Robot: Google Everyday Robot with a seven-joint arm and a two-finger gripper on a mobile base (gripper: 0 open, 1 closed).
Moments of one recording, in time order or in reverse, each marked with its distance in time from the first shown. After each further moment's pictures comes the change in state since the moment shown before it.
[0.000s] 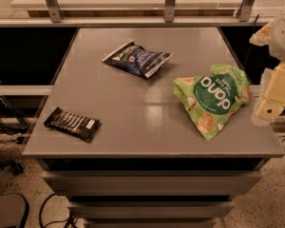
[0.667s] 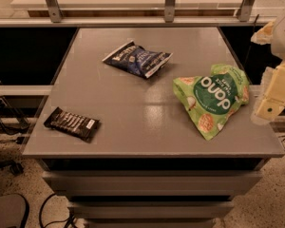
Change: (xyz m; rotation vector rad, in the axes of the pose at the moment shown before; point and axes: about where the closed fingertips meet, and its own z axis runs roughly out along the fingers) arm 0.001 -0.002 -0.002 0.010 -0.019 0.012
